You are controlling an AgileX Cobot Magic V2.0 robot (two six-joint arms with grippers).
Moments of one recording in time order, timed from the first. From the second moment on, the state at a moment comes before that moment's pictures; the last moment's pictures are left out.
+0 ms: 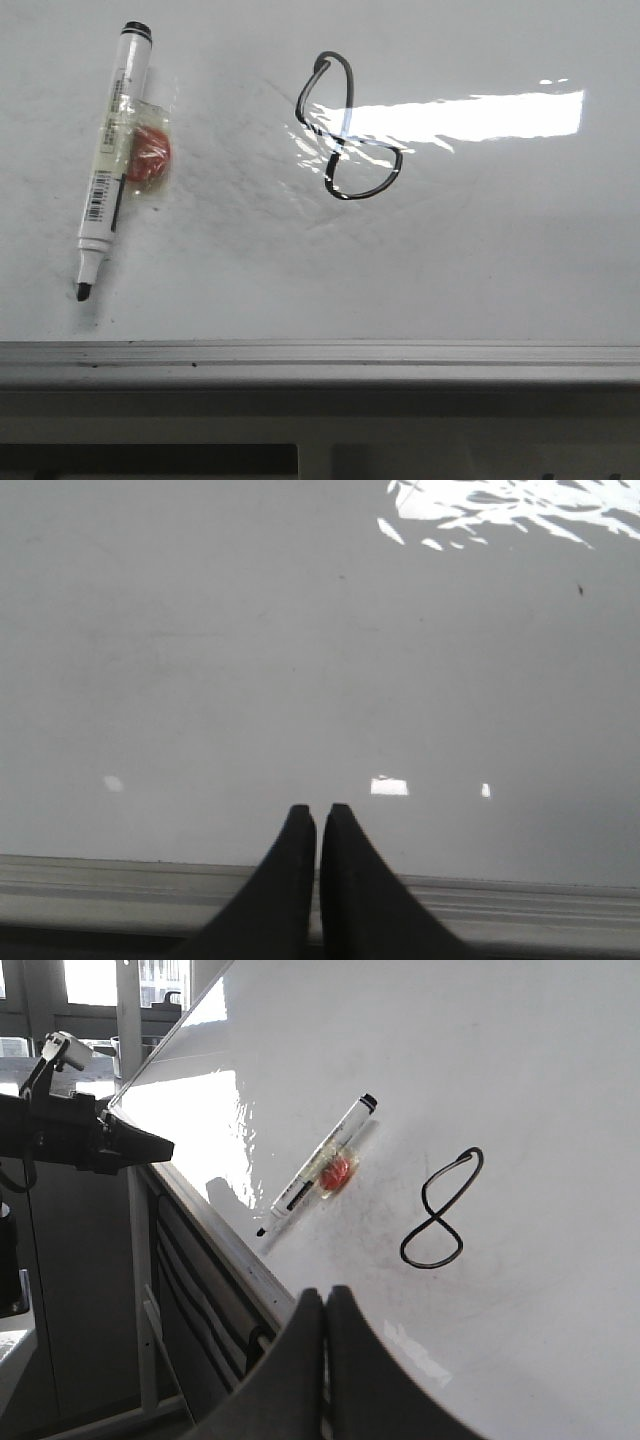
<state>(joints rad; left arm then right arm) 0.01 -0.01 -0.01 0.00 0.33 -0.06 0.96 -0.01 -0.12 -0.39 0.17 0.25</state>
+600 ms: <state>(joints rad) 0.01 -0.01 -0.01 0.00 0.33 -0.06 0.96 -0.01 -0.12 -0.41 0.17 0.25</state>
